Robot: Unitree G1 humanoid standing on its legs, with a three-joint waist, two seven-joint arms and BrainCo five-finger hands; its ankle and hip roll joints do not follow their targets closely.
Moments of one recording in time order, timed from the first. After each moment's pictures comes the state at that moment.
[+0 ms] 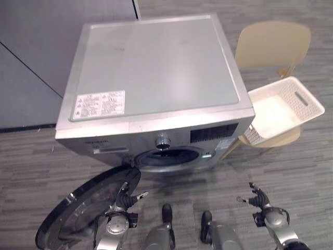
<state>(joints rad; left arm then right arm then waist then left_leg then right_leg) 0.10 0.31 -0.15 0.61 -0.15 -0.11 0.14 -0.02 -0.36 0.18 0.79 0.00 -0.08 -0.13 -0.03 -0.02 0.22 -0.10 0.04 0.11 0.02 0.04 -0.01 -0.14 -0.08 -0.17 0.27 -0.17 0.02</state>
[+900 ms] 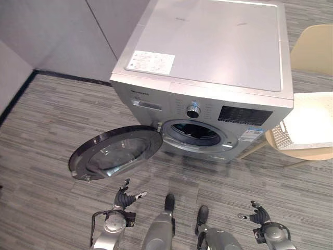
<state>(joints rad) 0.07 0.36 -0.17 0.57 -0.13 -0.10 0.11 -0.01 -0.32 0.16 0.91 0.00 -0.08 -0.13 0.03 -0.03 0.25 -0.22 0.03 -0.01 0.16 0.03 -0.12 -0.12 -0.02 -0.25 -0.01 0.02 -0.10</state>
